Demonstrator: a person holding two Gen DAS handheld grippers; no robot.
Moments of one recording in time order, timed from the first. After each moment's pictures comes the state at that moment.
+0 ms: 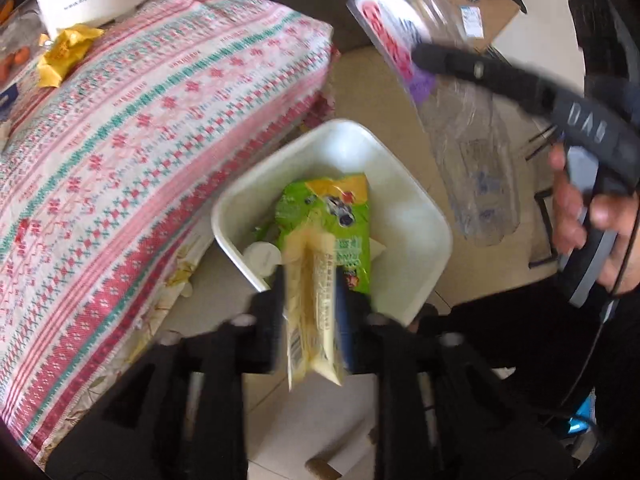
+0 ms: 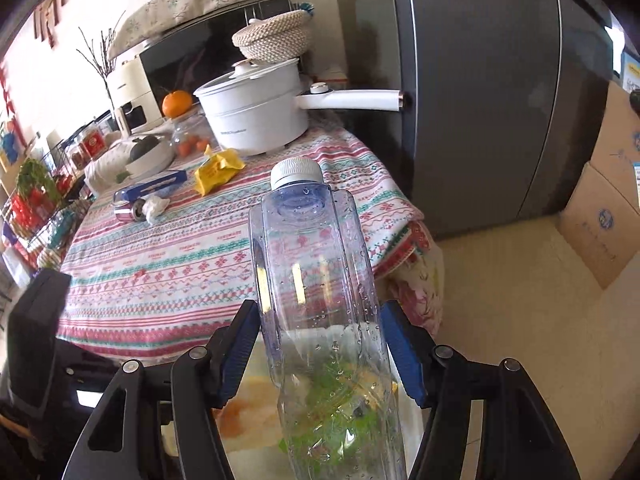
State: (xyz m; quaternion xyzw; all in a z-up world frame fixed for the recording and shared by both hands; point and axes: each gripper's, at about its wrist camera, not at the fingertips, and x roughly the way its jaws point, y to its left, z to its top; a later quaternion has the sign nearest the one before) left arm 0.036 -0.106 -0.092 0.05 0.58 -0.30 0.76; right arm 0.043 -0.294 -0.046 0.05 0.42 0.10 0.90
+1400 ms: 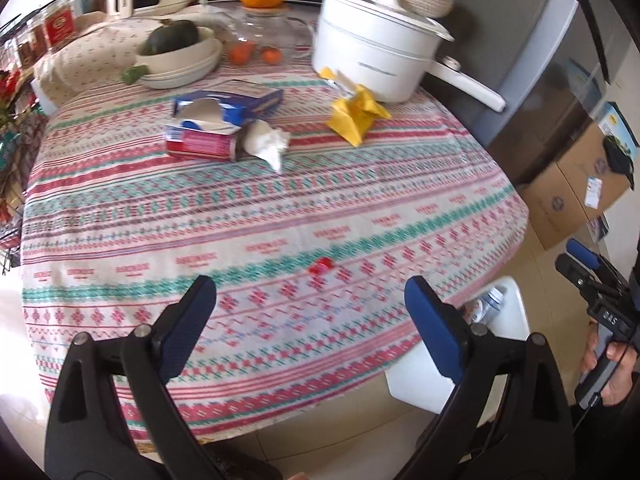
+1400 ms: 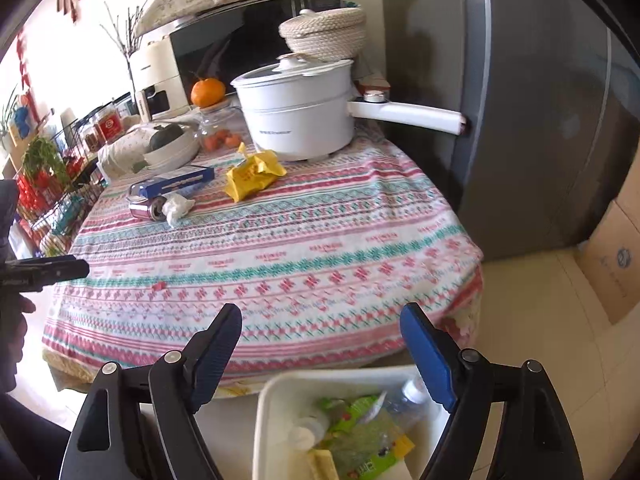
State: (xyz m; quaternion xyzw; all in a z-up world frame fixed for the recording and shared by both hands) left arm 0.100 0.120 -0.046 -0.08 0.50 -0.04 0.86; right arm 0.088 -0.218 -0.039 0.01 0.42 0.13 0.90
